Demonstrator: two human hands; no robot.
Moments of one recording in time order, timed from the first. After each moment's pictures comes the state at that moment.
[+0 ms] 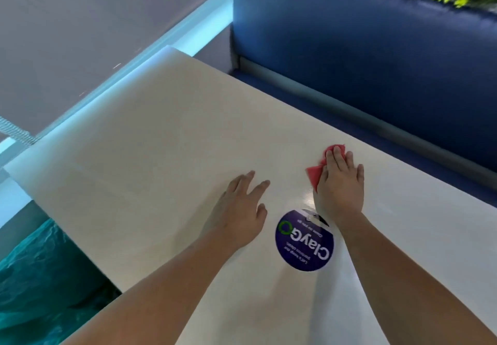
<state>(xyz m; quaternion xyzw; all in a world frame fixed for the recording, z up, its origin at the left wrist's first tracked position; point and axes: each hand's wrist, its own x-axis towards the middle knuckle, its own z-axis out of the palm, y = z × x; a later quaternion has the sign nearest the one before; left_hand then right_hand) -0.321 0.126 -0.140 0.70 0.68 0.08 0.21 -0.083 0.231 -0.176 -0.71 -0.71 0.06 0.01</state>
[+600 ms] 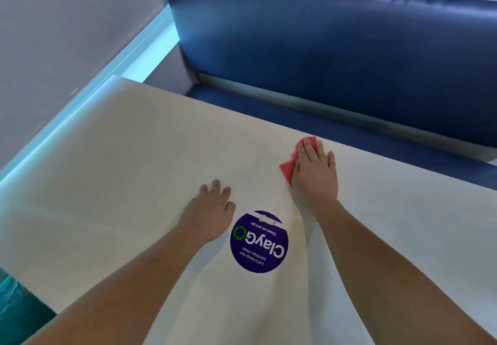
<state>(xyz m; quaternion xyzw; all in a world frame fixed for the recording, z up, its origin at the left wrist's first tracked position) -0.266 0.172 -0.125 0.67 0.68 -0.15 0.25 -0.017 0.244 -0.177 -0.71 -0.70 0.08 0.01</state>
